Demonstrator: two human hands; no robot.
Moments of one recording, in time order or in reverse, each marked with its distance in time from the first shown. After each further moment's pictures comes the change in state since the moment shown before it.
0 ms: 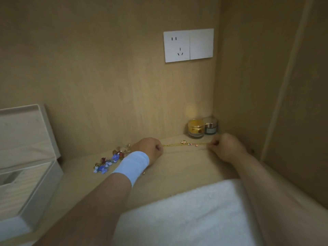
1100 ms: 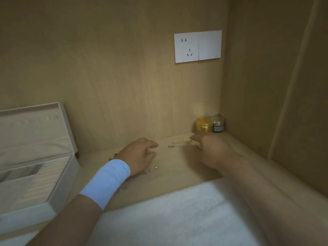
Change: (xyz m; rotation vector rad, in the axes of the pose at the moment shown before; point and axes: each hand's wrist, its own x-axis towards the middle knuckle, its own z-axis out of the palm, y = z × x) left_hand -0.064 -0.059 -0.036 -0.055 0.040 0.229; right_hand -0.053 -0.077 0.005 -0.220 -0.032 -0.404
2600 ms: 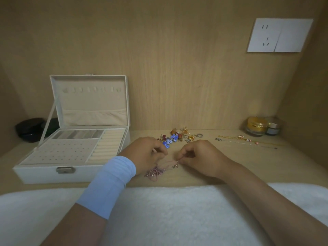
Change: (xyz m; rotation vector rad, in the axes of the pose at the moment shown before) left_hand -0.109 -0.071 -0.046 -0.192 0.001 -0.217; right_hand 0.014 -0.154 0.060 0.419 -0.200 -0.316
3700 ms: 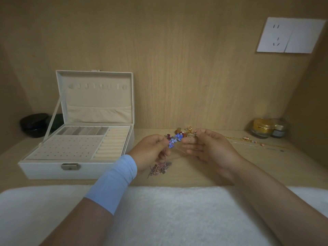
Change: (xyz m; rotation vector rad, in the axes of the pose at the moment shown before) left_hand 0.006 -0.001 0.013 -0.765 0.058 -0.183; right_hand 0.002 -0.024 -0.007 1.212 0.187 0.338
